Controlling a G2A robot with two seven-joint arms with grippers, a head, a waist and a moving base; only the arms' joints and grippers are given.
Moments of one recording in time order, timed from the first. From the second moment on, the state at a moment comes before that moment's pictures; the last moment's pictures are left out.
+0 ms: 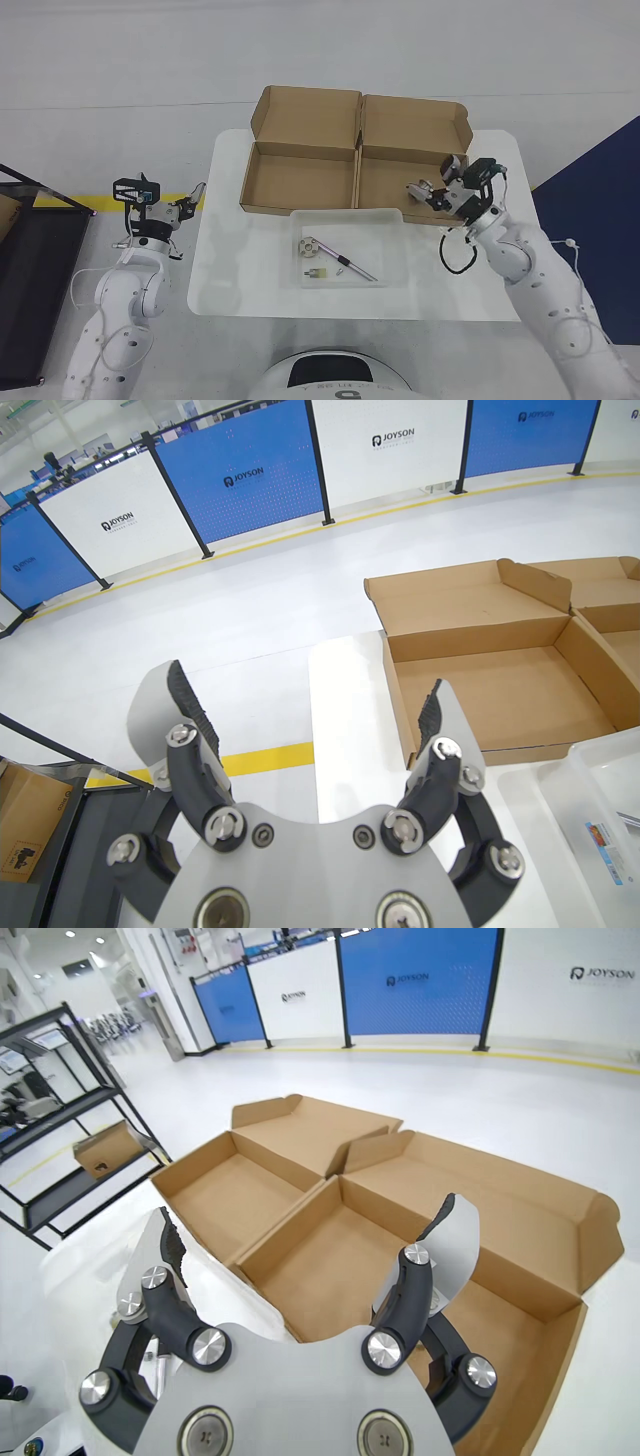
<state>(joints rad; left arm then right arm) 1.73 -1.15 -1.60 -1.80 1.33 0.00 0.00 -1.41 -0.94 1.33 -1.47 -0.88 -0.58 -0.13</state>
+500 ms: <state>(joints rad) 1.73 -1.15 -1.60 -1.80 1.33 0.00 0.00 -1.39 -0.94 1.29 -1.49 -0.91 -0.57 -0.06</state>
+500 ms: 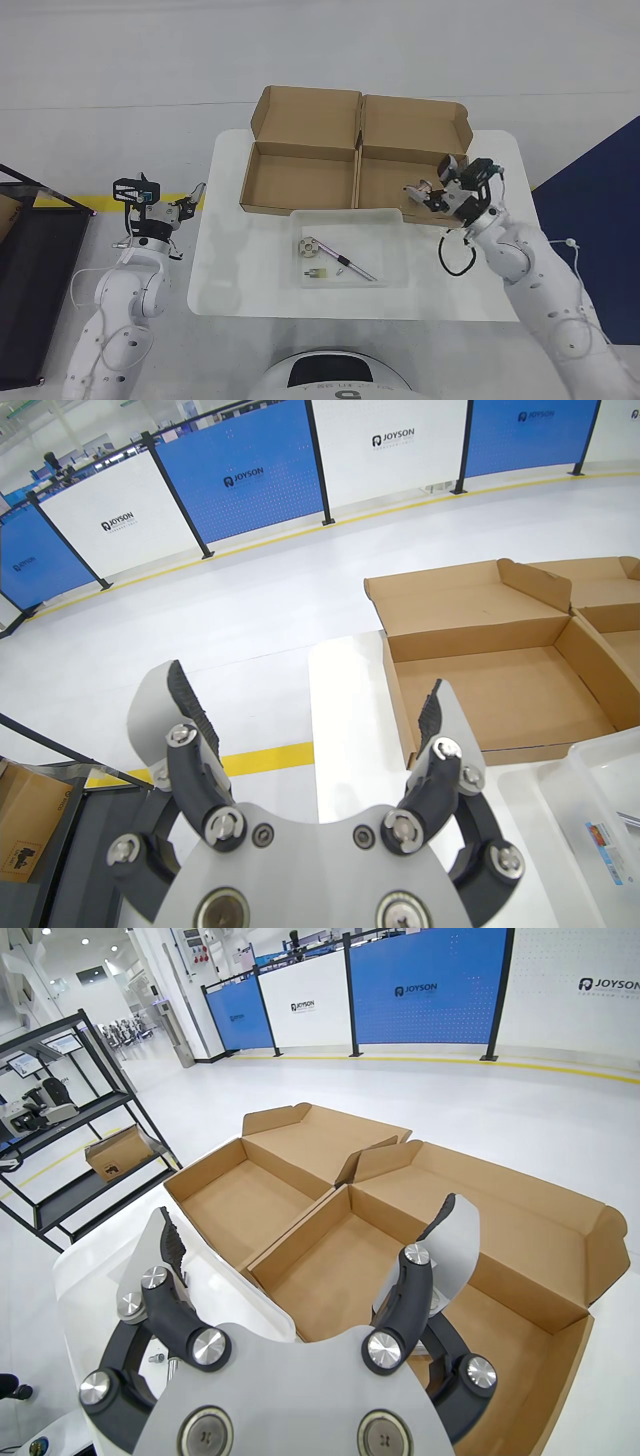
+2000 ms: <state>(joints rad) 1.73 -1.15 -1.60 -1.80 1.33 0.00 0.00 -1.10 -1.13 0.65 -1.42 -1.24 -0.39 0.76</state>
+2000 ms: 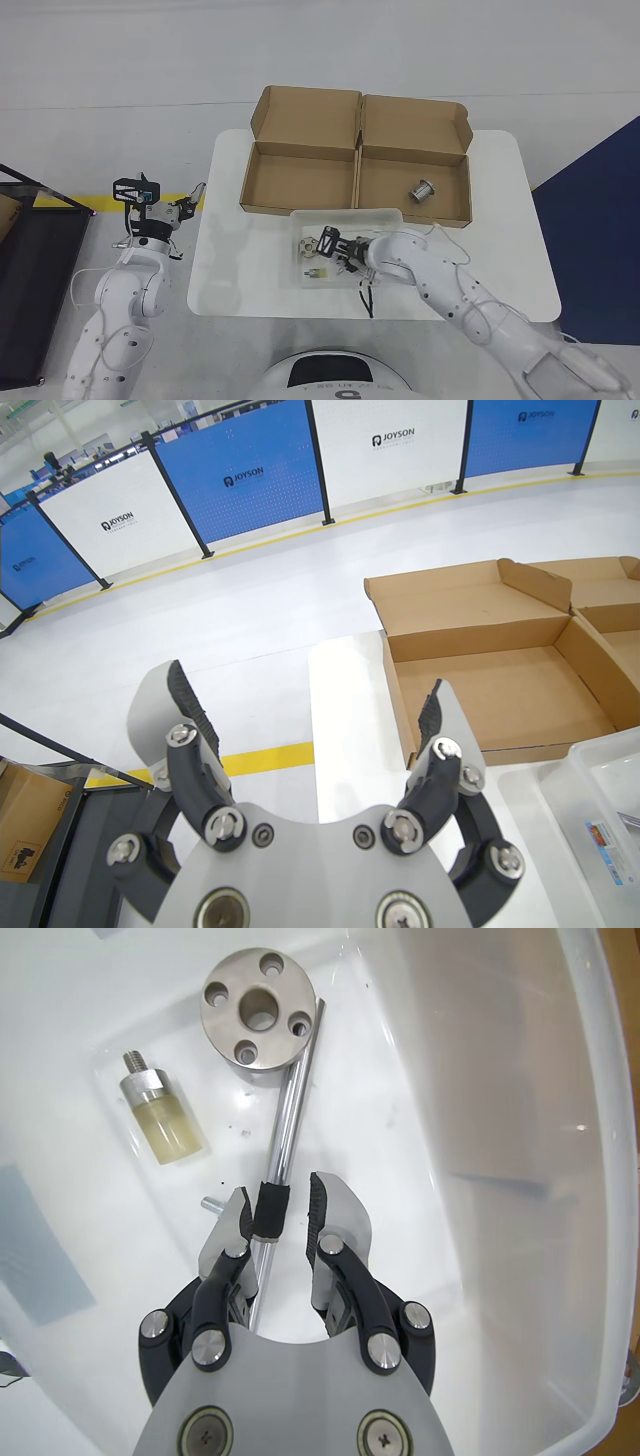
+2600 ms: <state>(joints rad) 1.73 -1.15 -1.60 -1.80 1.33 0.00 0.00 -1.04 -1.18 0.60 -1.32 -1.26 -0.37 0.83</state>
